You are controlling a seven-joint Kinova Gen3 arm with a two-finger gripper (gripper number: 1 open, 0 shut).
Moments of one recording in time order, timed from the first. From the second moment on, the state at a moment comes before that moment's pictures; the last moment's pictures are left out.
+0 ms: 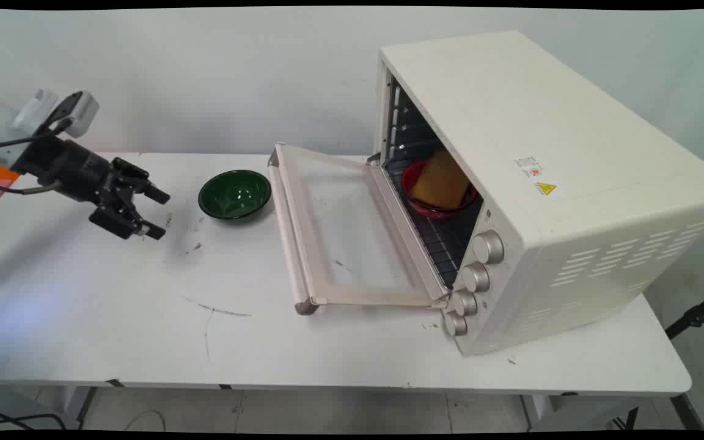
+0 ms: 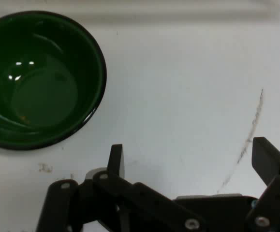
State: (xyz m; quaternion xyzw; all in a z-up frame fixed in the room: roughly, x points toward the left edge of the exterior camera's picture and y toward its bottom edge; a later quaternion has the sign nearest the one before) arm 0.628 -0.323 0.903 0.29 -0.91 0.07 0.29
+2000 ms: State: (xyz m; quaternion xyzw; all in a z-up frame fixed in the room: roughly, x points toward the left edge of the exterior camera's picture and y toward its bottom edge) arm 0.447 -0.400 0.801 0.29 -0.91 0.09 0.30
